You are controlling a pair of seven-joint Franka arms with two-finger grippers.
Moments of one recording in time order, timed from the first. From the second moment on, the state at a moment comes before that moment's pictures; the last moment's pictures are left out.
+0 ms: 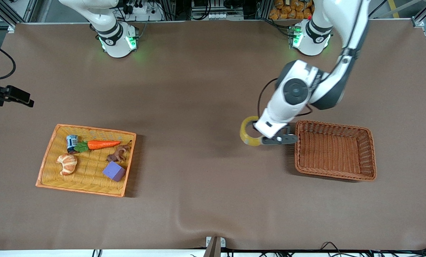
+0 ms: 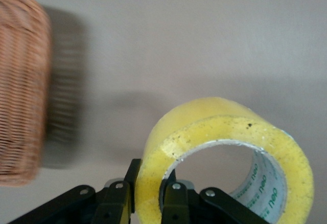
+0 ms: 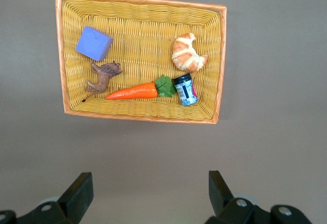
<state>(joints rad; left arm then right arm) -0.32 0.36 -0.17 -1.79 0.01 2.14 -0.55 -0.06 0.06 -0.06 -1.58 -0.01 1.57 -0.07</state>
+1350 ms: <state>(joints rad) 0.14 0.58 -0.16 -1.79 0.01 2.21 0.13 -0.06 0.07 -0.06 -1.52 0.00 1.60 -0.07</state>
